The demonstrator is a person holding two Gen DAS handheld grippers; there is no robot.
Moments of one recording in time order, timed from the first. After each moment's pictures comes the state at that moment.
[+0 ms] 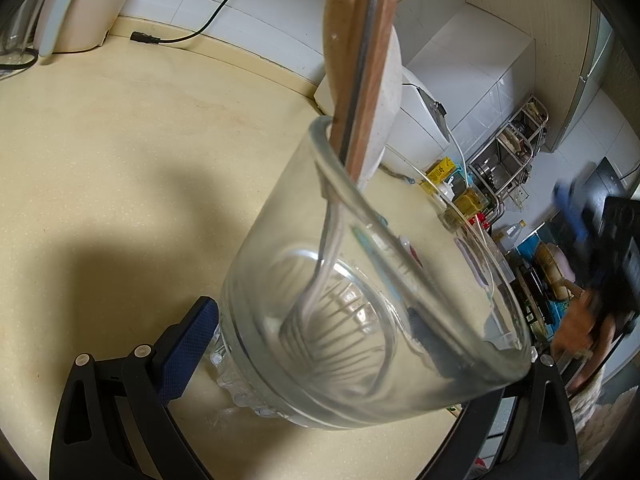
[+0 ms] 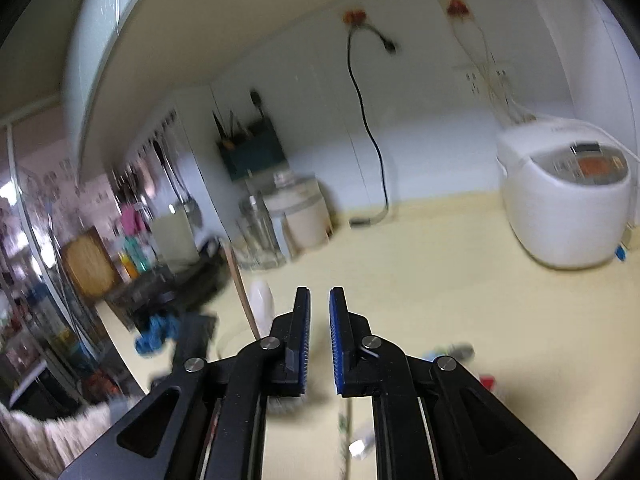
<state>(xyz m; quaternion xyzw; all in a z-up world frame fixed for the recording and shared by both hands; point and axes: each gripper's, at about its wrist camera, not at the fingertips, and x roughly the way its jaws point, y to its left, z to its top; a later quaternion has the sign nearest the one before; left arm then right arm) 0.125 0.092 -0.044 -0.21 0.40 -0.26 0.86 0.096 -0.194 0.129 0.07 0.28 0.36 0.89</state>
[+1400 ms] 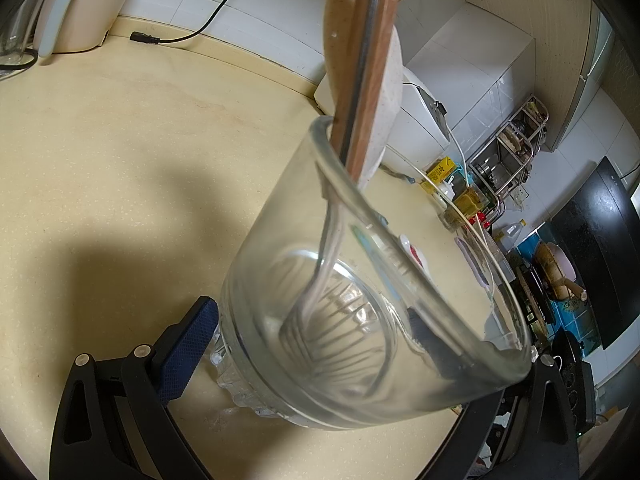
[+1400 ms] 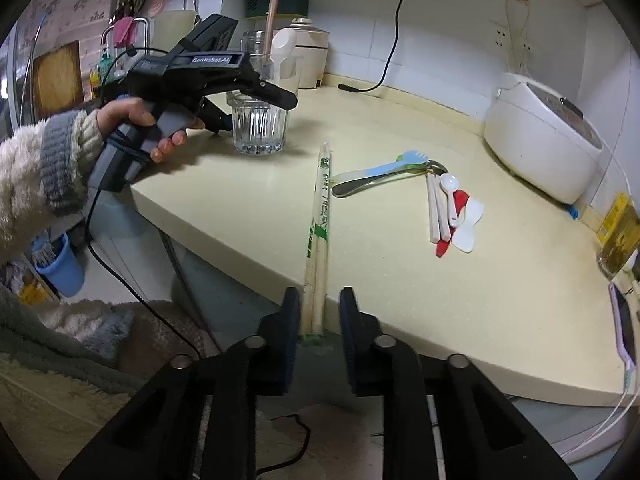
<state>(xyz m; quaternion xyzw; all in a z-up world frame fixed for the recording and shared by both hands) 0.125 0.093 -0.044 -0.21 0.40 -0.26 0.86 -0.033 -0.196 -0.003 -0.17 0.36 0.30 0.87</state>
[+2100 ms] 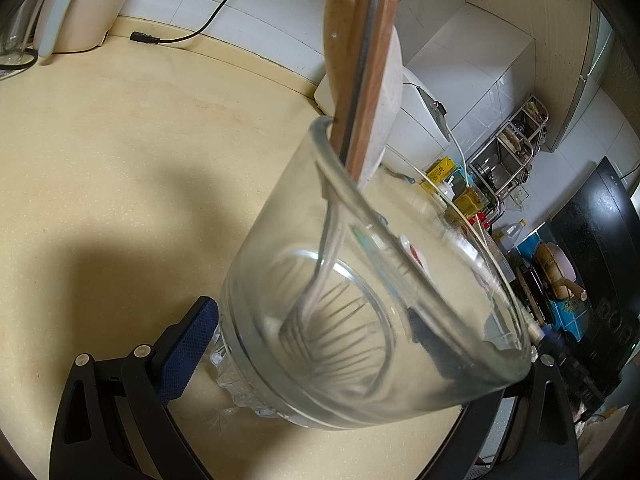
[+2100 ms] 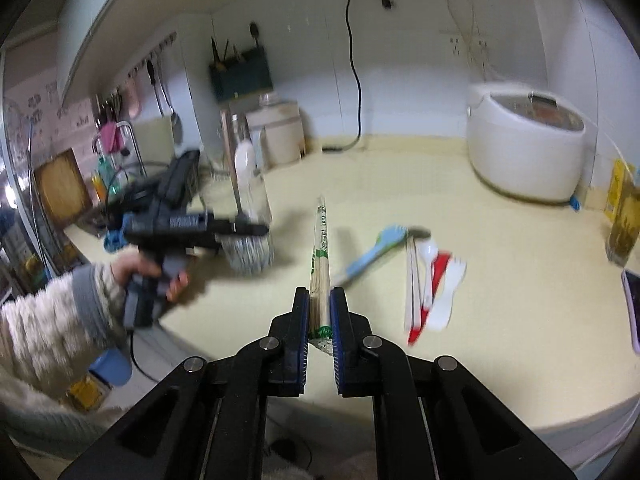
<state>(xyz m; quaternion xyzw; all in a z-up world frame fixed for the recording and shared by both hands) 0.125 0.093 -0.044 -0.21 0.40 -0.26 0.86 0.011 -0.222 0.077 -0.01 0.31 0.32 0.90</state>
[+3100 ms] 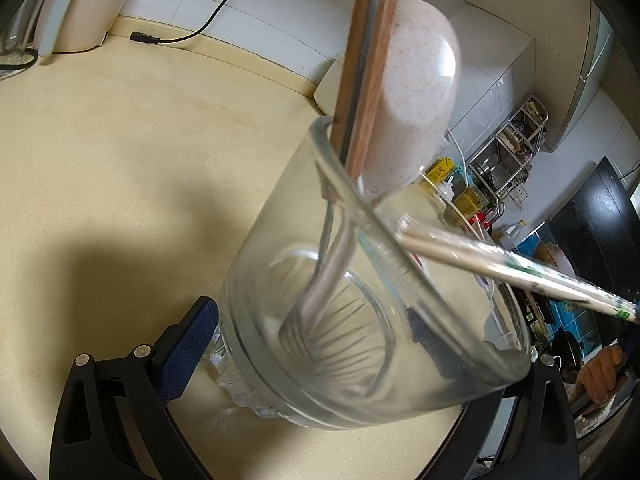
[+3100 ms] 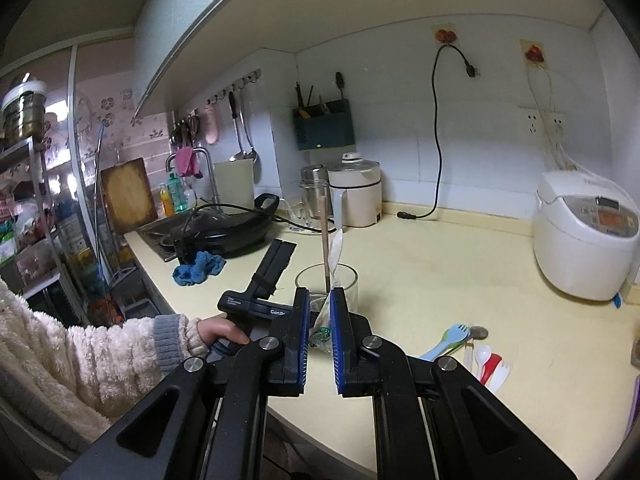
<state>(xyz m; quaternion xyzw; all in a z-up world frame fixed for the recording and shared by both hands) 0.126 0.093 -0.043 -0.21 0.40 -0.26 0.85 -0.010 -0.191 0.161 -0.02 0.23 0.44 0.87</state>
